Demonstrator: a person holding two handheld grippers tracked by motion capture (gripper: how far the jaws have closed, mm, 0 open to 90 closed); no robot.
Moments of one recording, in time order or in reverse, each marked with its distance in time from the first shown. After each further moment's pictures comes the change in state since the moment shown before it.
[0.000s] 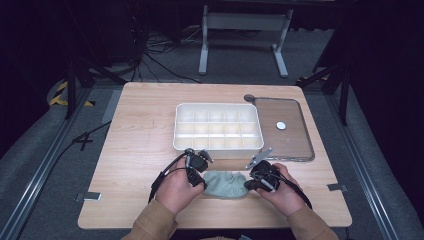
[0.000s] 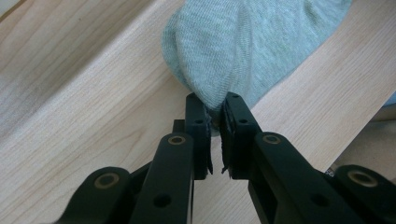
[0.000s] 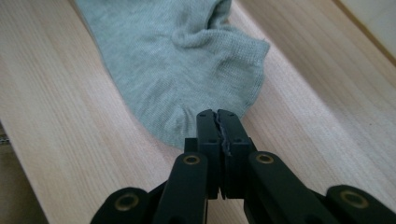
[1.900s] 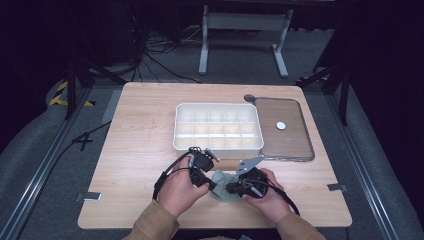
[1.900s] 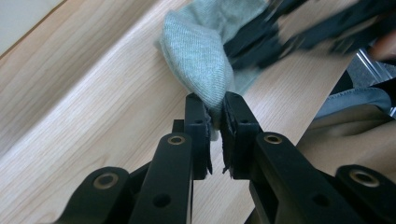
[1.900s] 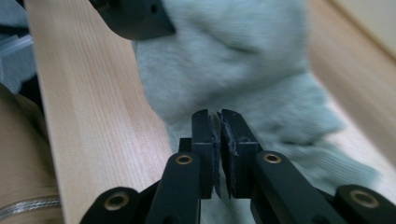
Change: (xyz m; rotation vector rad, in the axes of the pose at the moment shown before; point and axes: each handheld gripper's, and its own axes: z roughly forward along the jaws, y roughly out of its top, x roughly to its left) left arm -0.020 0.003 -0.020 -0.093 -0.082 0.074; right arm 0.029 0.013 0.014 -0.225 0.100 -0.085
